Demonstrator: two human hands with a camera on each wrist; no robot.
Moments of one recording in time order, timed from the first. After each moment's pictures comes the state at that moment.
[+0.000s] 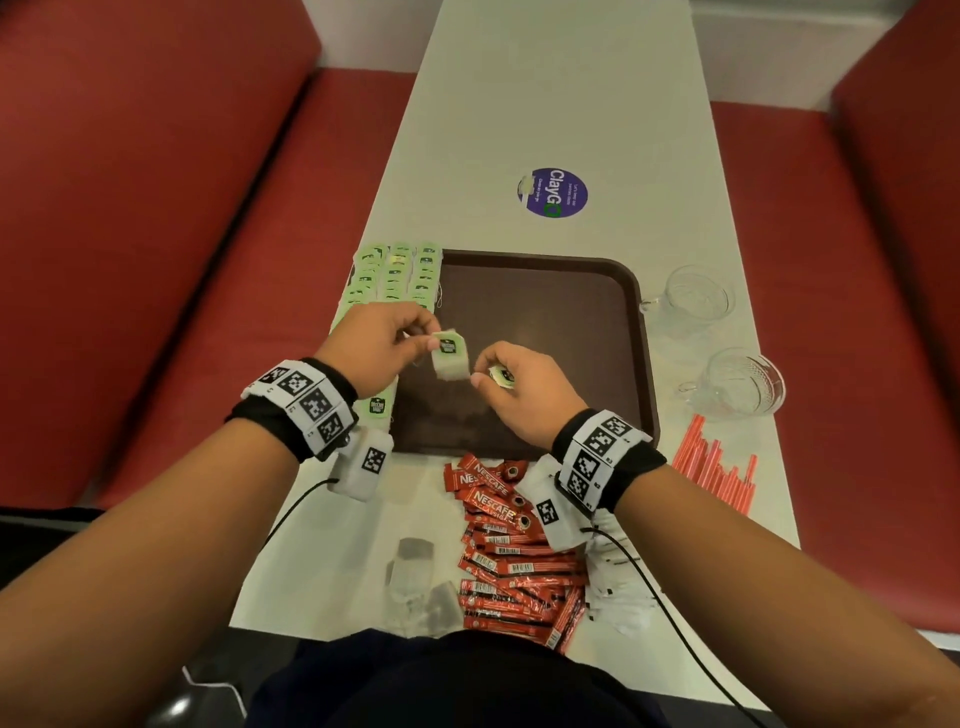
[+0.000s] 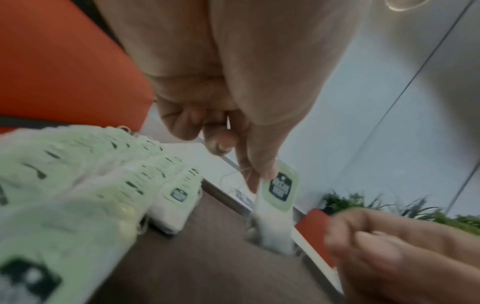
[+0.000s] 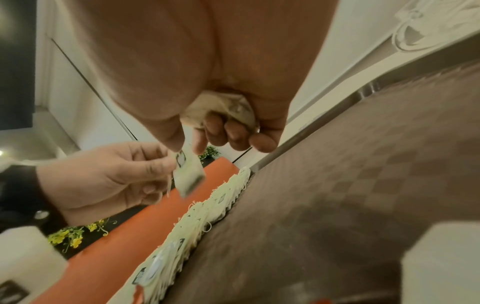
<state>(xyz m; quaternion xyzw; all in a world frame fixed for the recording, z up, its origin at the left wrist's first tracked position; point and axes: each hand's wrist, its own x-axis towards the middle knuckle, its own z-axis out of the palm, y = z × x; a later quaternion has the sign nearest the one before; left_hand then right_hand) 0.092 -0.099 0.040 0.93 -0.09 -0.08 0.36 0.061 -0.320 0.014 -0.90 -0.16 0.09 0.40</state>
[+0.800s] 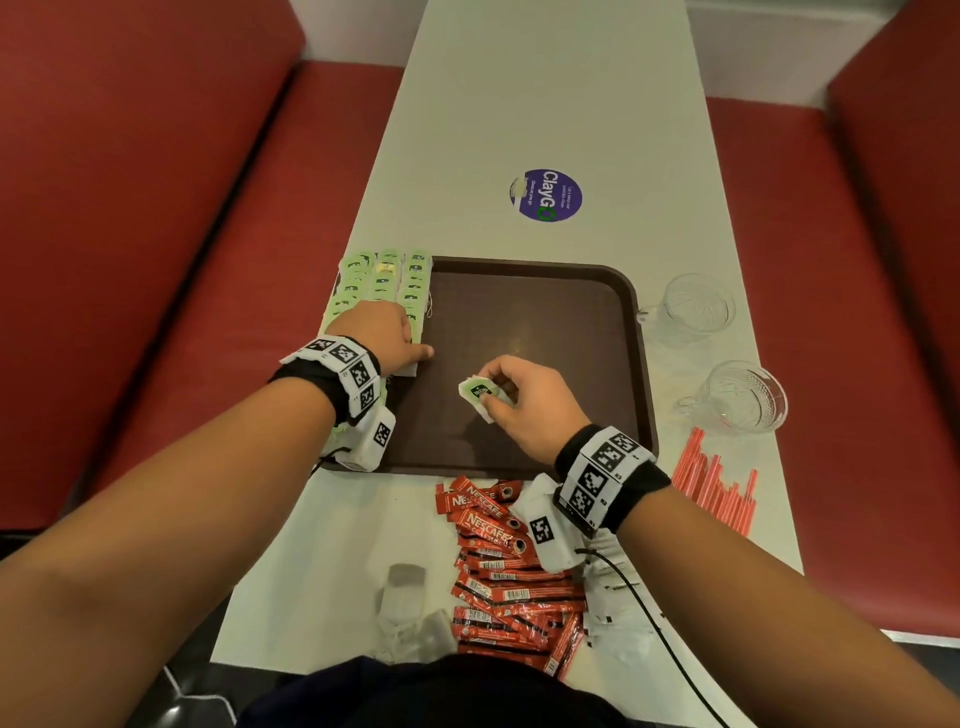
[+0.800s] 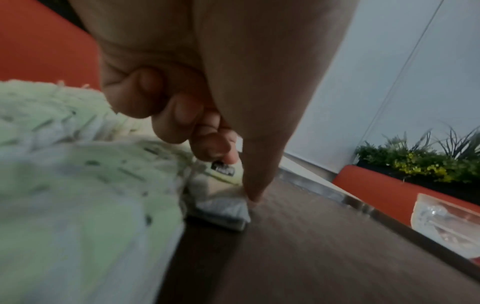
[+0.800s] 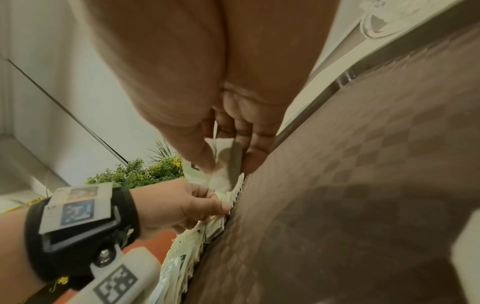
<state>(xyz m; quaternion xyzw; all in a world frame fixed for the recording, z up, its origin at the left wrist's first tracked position) 0.158 -0.109 0.006 0.98 0.02 -0.17 0.09 0.073 -0.328 0.002 -0.89 -0.10 0.12 0.43</state>
